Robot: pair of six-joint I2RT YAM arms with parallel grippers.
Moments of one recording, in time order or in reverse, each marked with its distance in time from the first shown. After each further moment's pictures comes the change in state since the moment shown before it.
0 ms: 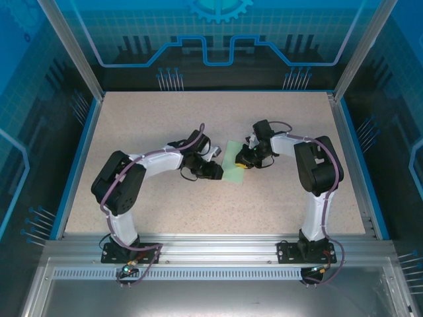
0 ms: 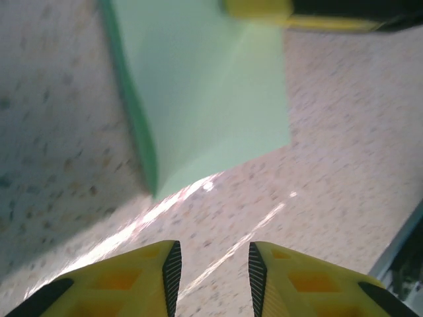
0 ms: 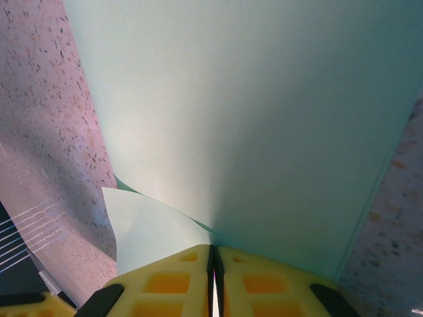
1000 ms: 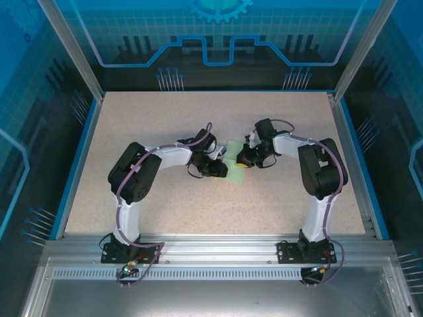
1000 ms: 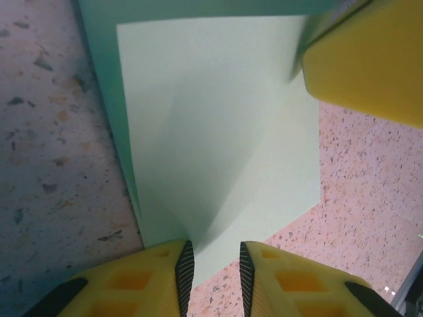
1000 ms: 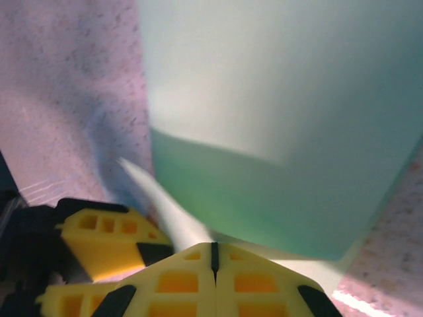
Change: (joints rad) left arm 0.001 0.183 0.089 0.041 0.016 0.010; right arm -0.002 -0.058 -0.016 -0.030 -0.068 -0.085
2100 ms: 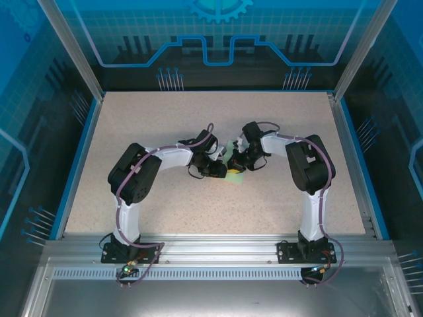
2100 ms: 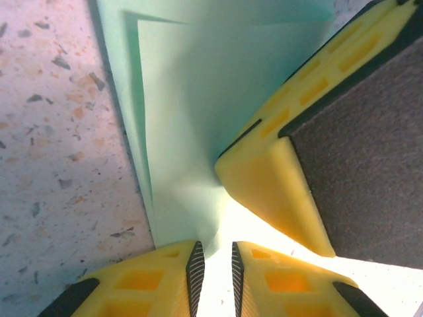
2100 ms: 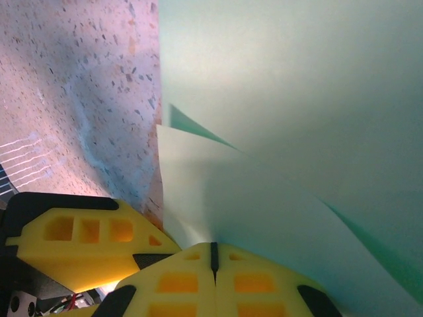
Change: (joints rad) left arm -0.013 -0.009 -0.005 -0.008 -0.067 0.002; right arm 0.081 0.112 0.095 -0.093 -0.014 -0.062
